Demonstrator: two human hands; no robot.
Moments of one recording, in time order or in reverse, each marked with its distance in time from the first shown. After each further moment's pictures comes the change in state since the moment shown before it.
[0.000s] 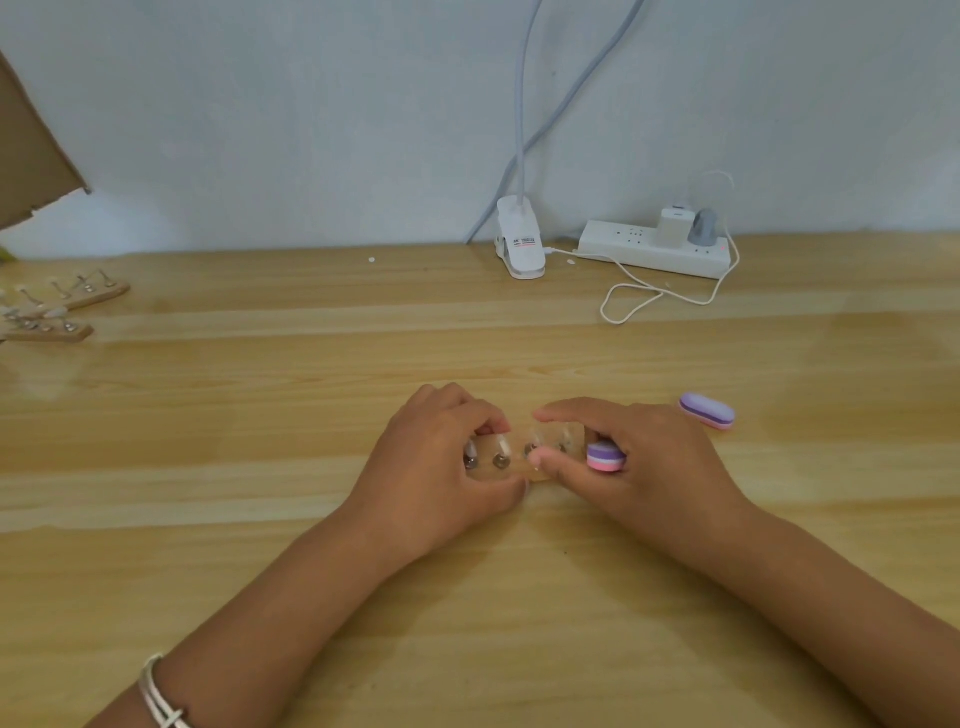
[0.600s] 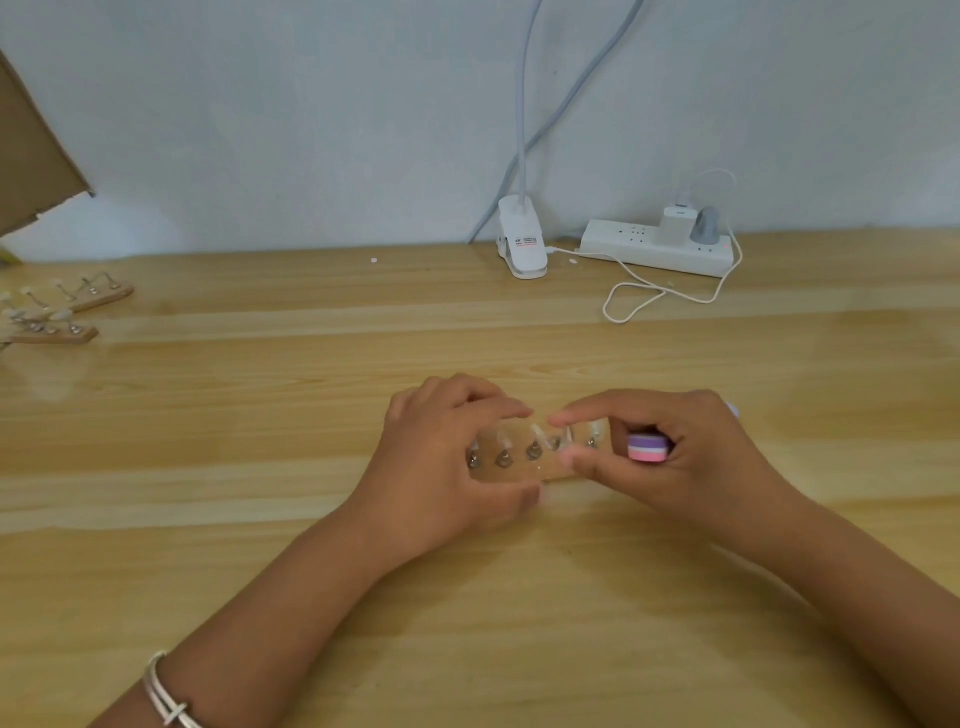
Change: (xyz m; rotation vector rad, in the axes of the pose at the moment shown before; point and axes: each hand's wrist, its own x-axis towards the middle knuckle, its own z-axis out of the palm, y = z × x) left_hand 0.000 0.003 -0.004 -0.043 0.010 0.051; right_hand 0.001 0.009 -0.017 0.305 -0.010 -0.118
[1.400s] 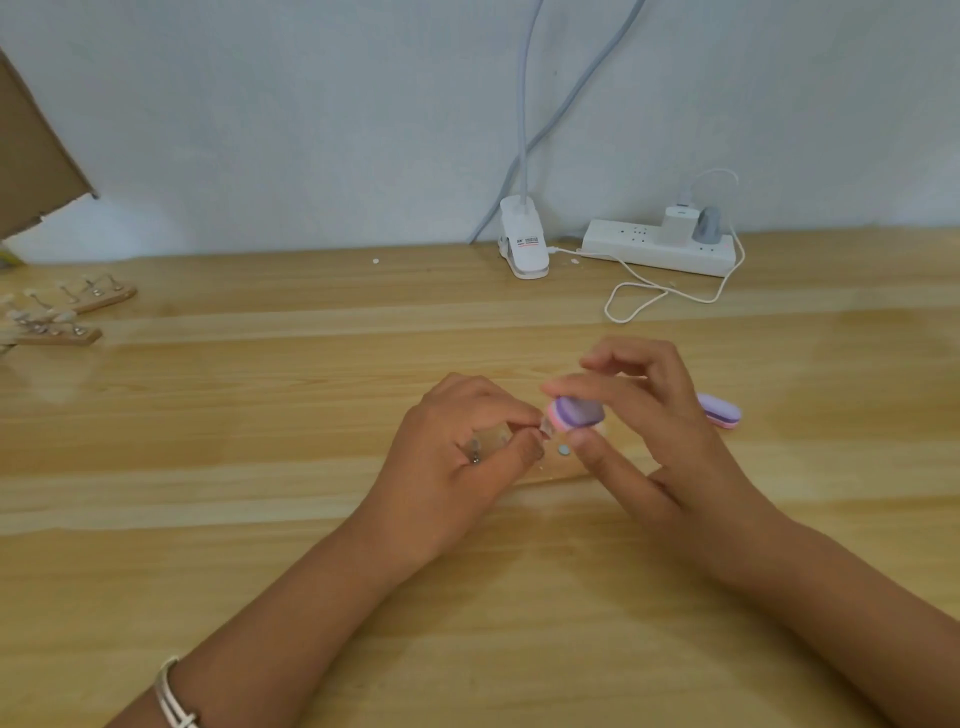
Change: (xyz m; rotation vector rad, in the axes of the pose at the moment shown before) left_hand -0.002 0.014 0.000 -0.361 0.218 0.147; right_hand -0.005 -0.001 0.013 -0.136 0.058 -0.157
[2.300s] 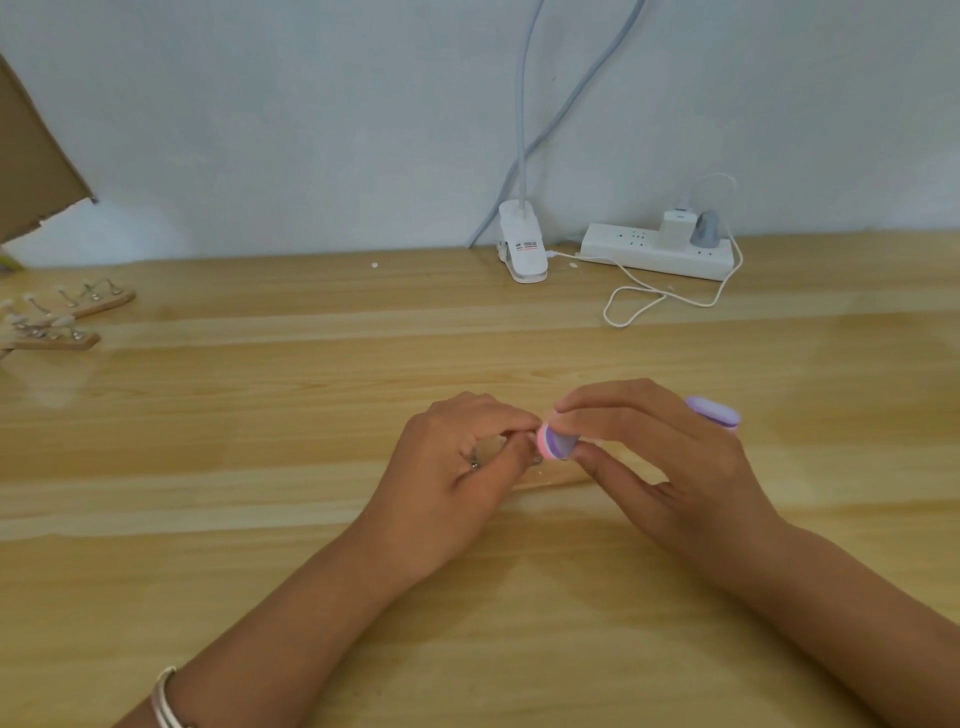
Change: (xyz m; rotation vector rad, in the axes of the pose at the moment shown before) left_hand -0.002 0.003 0.000 -0.014 -0.051 -0.012; right_hand 0.001 0.008 0.001 -0.228 0.176 -0.267
